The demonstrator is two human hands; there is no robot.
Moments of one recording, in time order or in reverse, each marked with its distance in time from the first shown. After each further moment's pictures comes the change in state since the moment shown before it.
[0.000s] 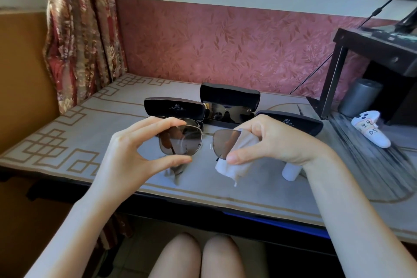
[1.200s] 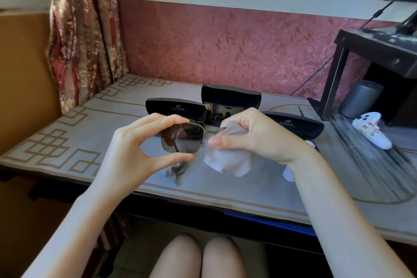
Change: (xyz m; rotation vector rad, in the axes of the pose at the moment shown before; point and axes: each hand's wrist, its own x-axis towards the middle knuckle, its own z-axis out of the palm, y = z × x) left_hand 0.006 0.003 -0.002 -0.001 -0.018 0.019; right_hand 0.018 -0.016 0.017 0.005 0.143 -0.124
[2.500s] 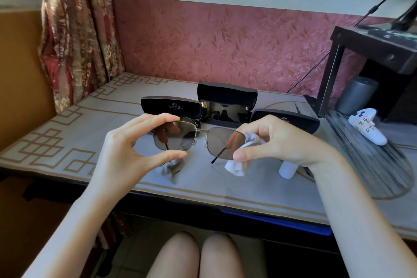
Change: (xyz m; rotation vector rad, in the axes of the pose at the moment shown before) left_hand -0.005 -0.006 0.006 -0.032 0.061 -0.061; right_hand -0.025 0.025 -0.028 0.012 -0.112 0.029
